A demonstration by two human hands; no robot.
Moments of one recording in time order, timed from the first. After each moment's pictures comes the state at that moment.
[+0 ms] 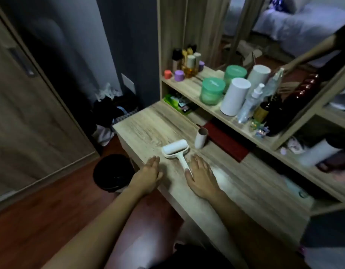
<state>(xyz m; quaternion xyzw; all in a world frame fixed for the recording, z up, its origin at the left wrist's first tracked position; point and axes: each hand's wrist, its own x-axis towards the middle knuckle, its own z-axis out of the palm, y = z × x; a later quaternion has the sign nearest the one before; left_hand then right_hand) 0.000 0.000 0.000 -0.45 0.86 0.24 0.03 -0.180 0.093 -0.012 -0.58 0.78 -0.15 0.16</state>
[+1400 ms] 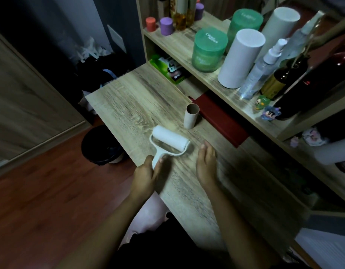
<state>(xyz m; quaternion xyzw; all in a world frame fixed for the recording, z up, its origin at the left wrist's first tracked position) -0.070 0.046 -0.052 -0.56 0.74 0.34 -0.18 -0.244 0.088 -0.064 -0.28 0.80 -0.44 0.30</state>
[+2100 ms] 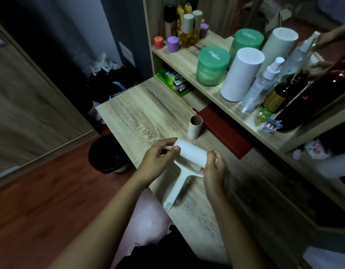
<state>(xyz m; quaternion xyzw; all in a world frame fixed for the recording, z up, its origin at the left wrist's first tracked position) -0.102 0.006 0.008 -0.45 0.63 0.59 -0.24 -0.237 0.086 0.001 -0.15 0.72 -0.58 0.36</state>
